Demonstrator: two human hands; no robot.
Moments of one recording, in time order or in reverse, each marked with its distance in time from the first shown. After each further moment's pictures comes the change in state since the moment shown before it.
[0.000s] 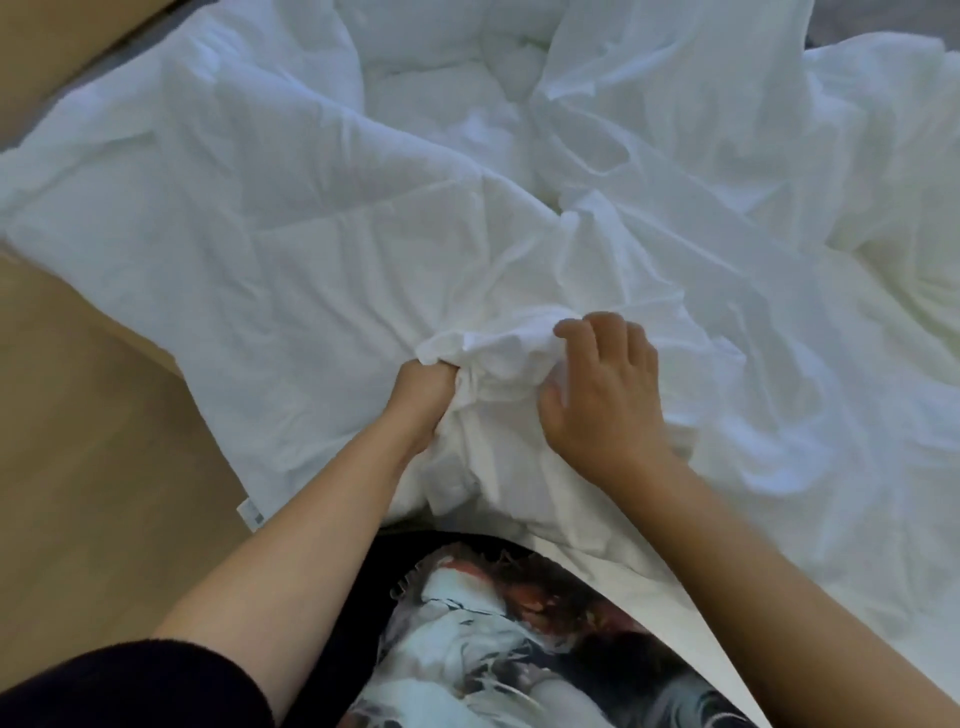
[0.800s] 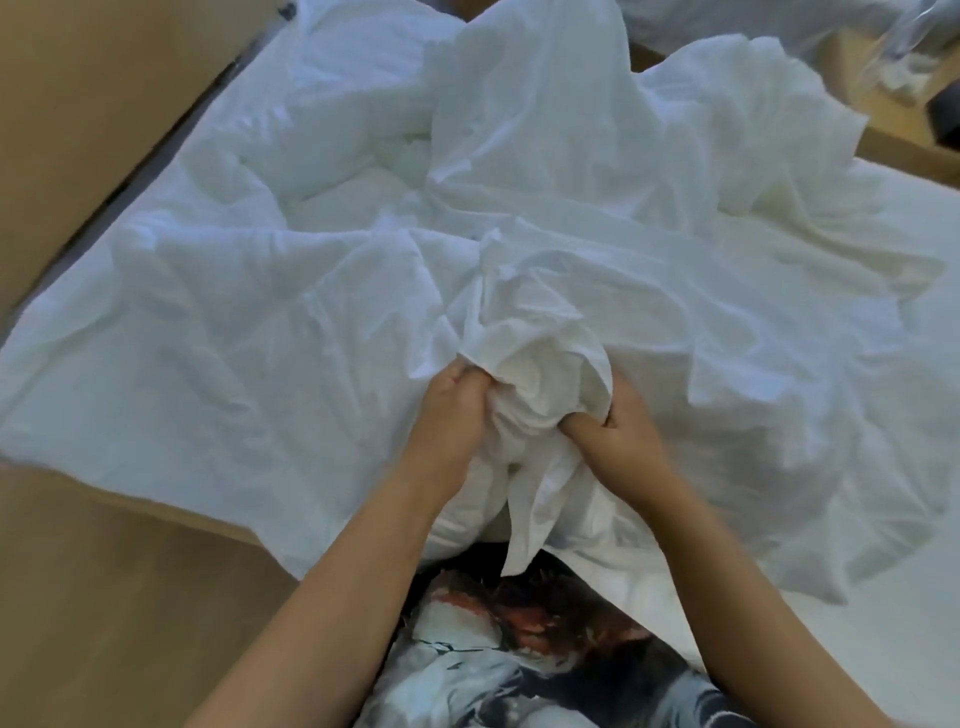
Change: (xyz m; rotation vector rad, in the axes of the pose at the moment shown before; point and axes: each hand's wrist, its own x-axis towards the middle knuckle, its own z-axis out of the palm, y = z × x) left_hand -0.066 0.055 0.040 -0.024 -0.296 0.462; right_hand -0.036 0.026 -0.022 1.009 0.032 0.523
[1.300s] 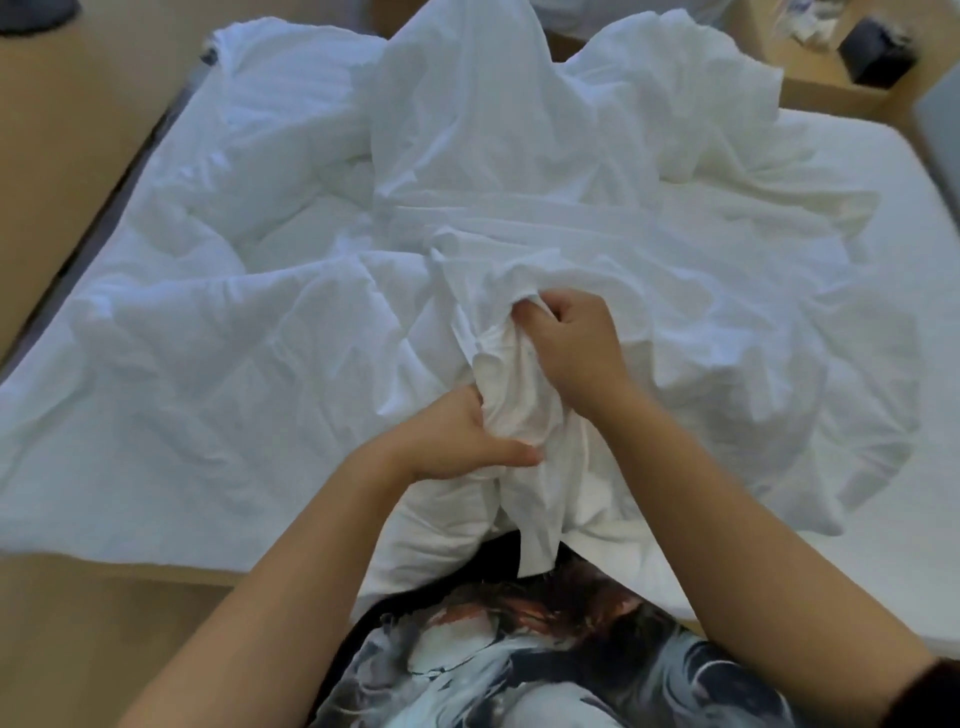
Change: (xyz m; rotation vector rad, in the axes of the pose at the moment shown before) left_hand 0.004 0.019 -0.010 0.641 -0.683 -0.052; right_hand 0.042 -0.036 0.003 0.085 0.309 -0.060
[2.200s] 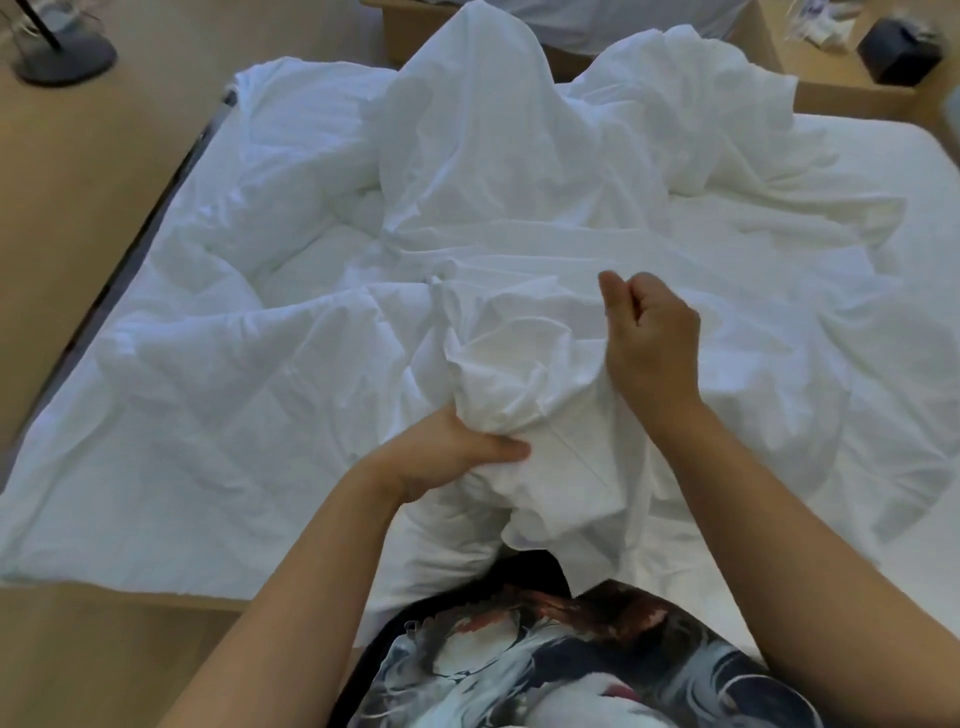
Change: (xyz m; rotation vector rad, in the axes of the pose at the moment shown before) left_hand 0.013 0.010 -0.013 -0.391 0.030 -0.054; right_hand 0.030 0.017 -0.047 -0.203 0.358 -0.161
